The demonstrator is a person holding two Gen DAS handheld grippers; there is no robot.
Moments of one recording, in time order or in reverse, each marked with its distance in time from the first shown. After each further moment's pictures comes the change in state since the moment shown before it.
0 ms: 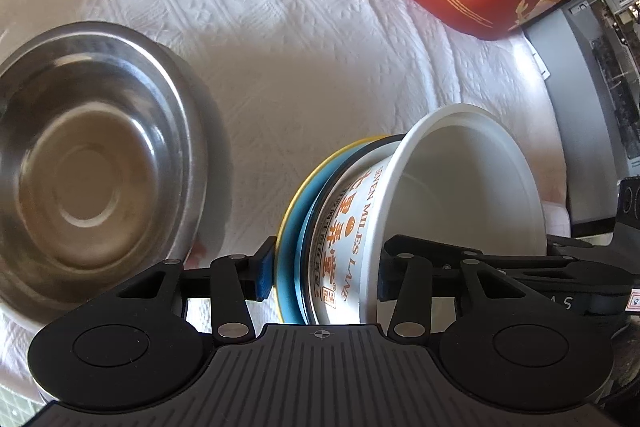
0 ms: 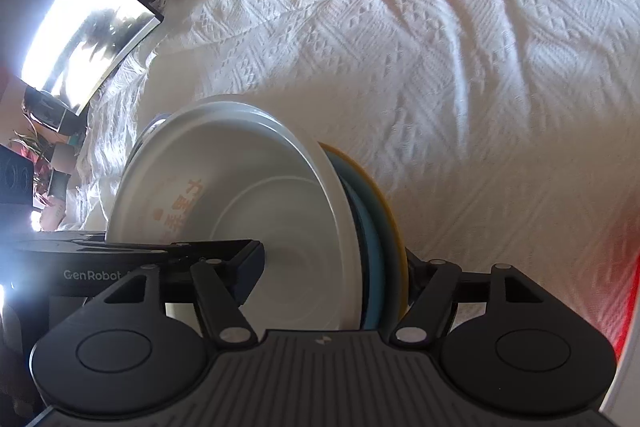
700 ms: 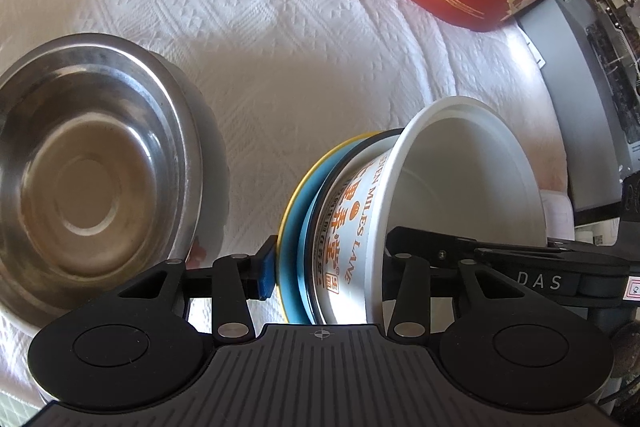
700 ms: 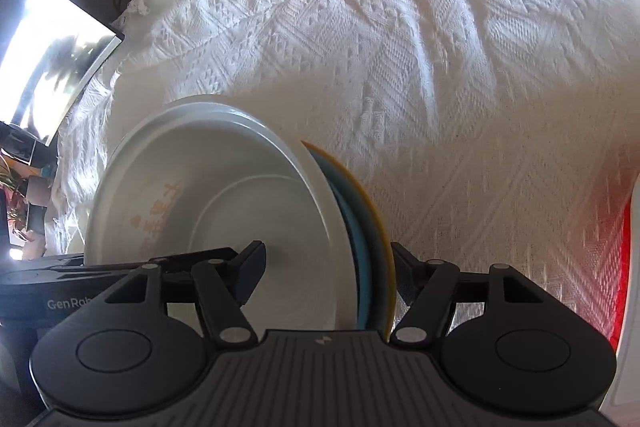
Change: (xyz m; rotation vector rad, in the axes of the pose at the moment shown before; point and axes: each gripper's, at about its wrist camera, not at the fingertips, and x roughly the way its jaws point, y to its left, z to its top) left arm -0.001 -0.005 -0.001 0.053 -0.003 0.015; right arm -0.002 0.003 -0.009 0.112 -0.023 -0.092
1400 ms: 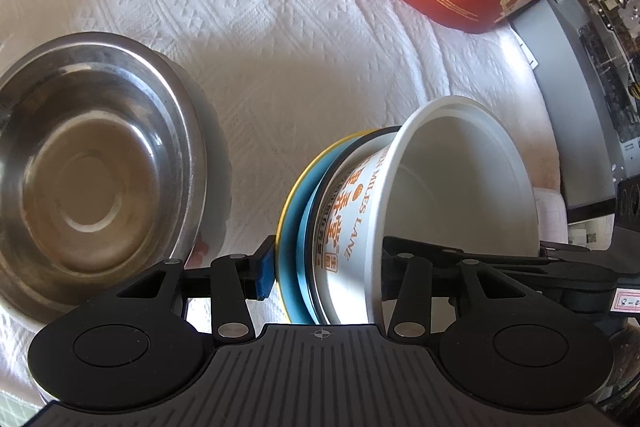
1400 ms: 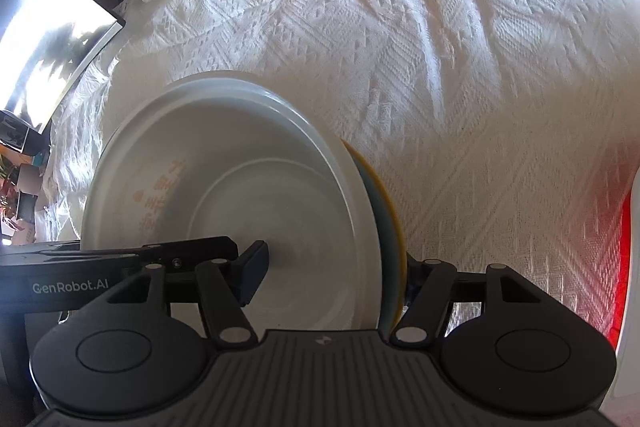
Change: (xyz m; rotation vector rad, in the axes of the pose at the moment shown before) left arm -0.007 0.003 -0.004 0.008 -0.010 -0.017; right arm 0.002 0.009 -0.004 -0.038 0.006 -0.030
